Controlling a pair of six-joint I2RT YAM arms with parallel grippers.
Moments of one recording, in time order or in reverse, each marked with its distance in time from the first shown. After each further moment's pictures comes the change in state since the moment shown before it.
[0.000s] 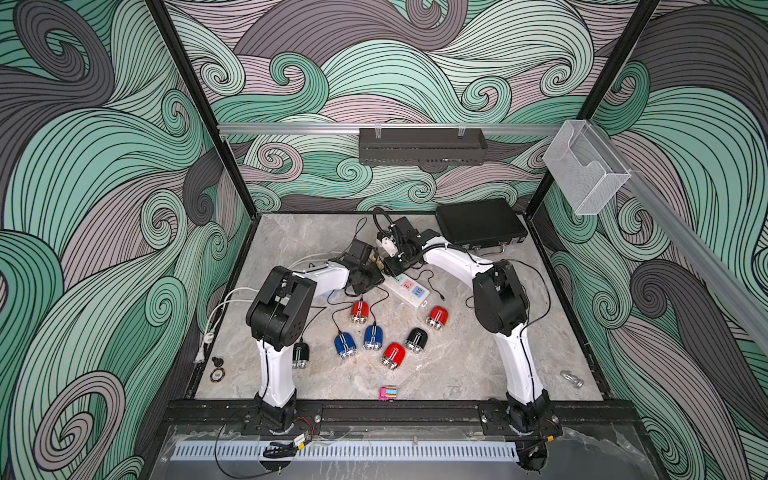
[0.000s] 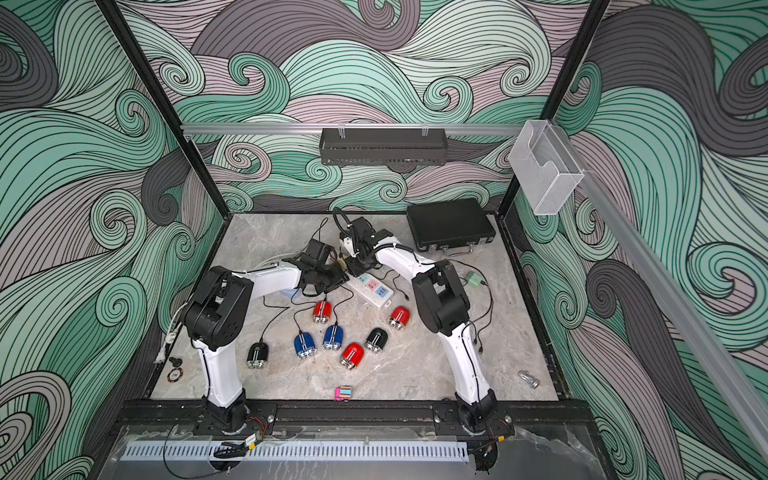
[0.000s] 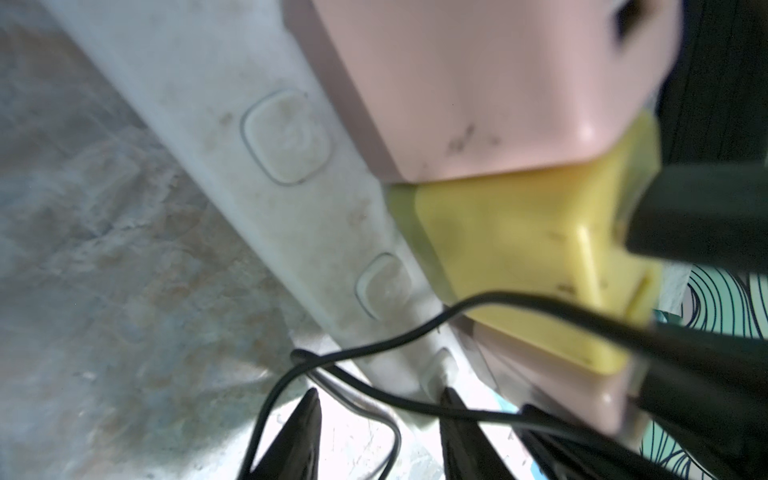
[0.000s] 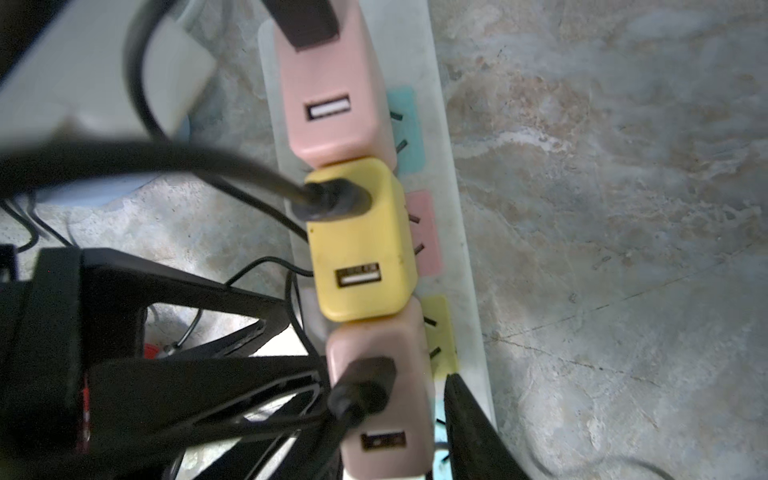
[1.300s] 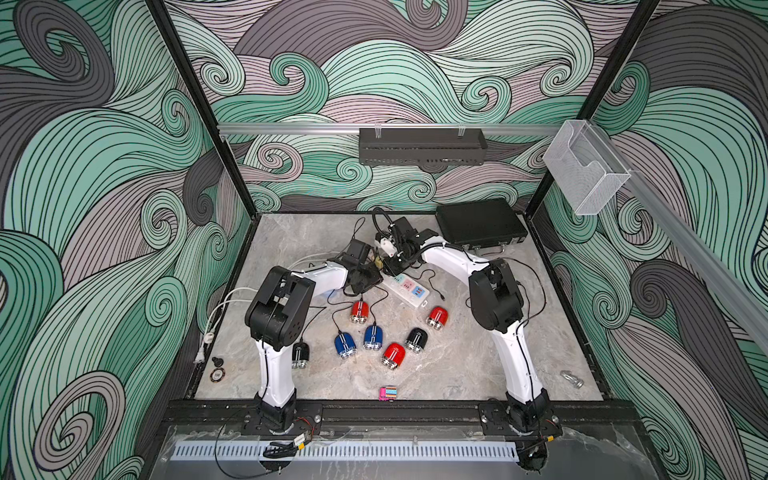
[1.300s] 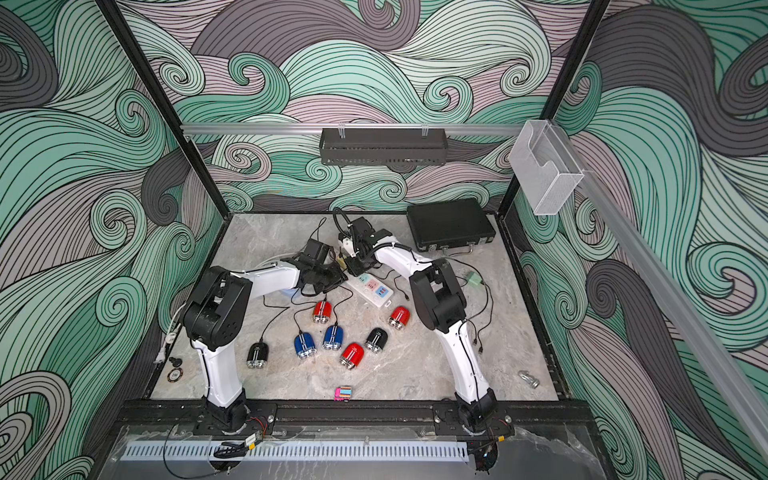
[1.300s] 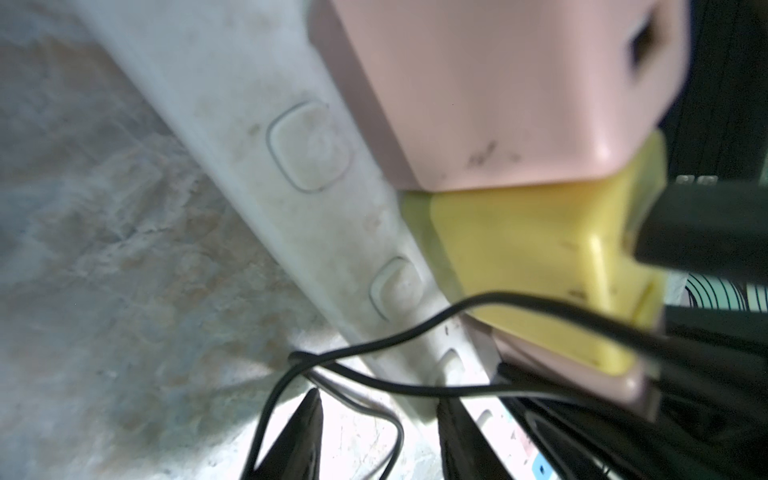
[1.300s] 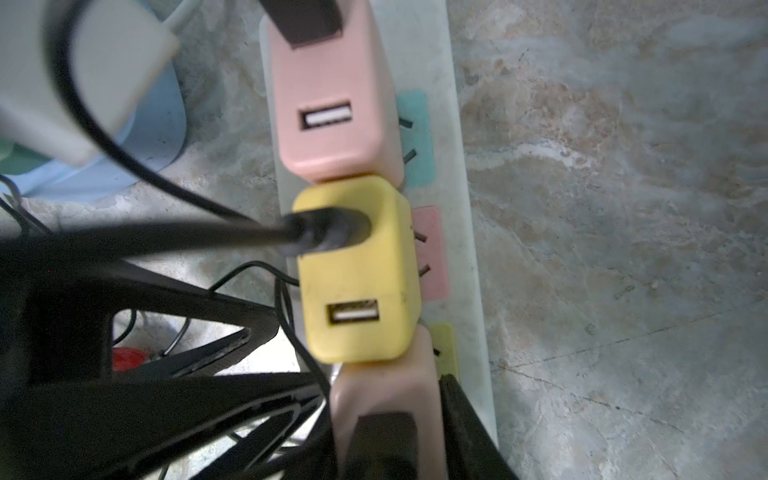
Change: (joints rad) left arm 0.010 -0.004 -0.005 -0.001 0.005 0.000; right arm -0.011 0.043 0.039 -0.003 -0.039 -0.047
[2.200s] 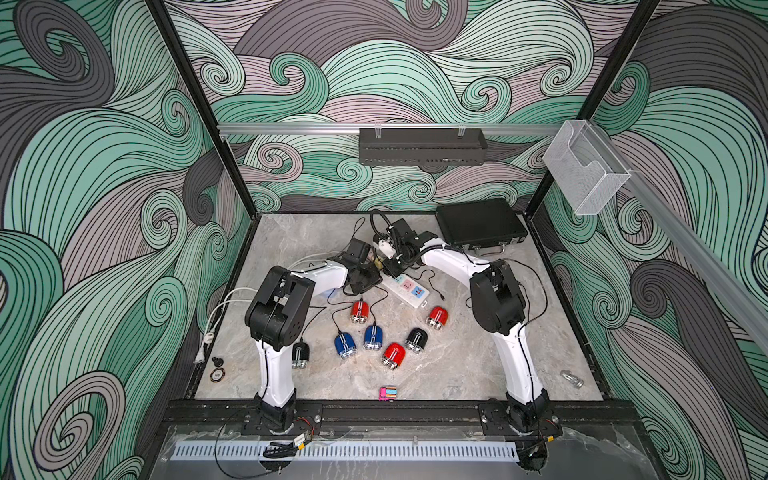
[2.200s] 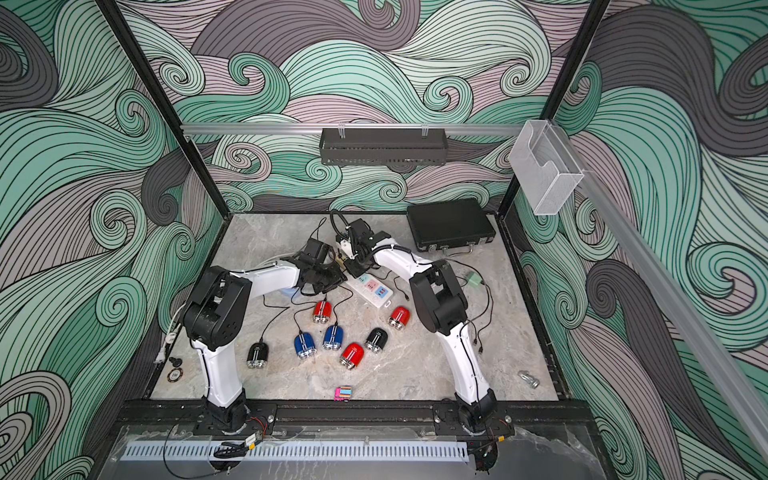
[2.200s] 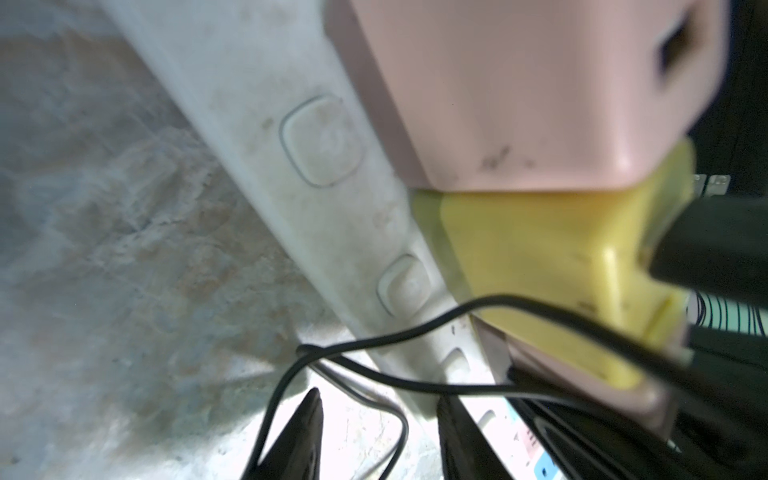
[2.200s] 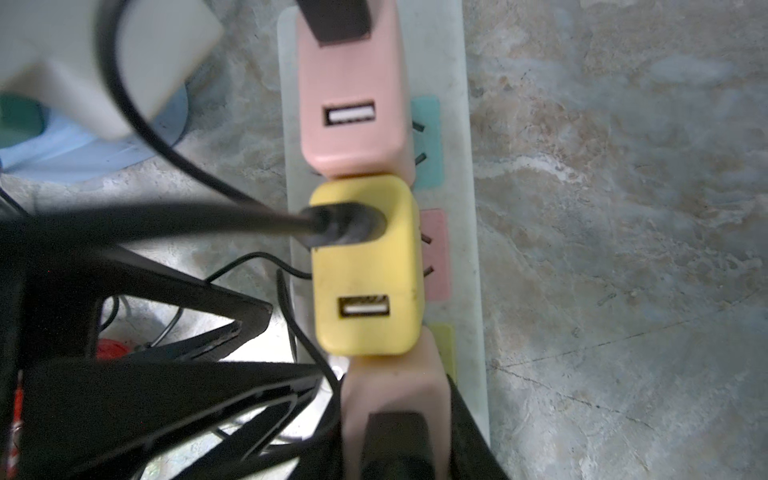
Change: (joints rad) left arm 0.000 0.000 0.013 -0.037 -0.002 0.000; right arm 0.021 -0.036 -0.054 0.048 0.055 -0.058
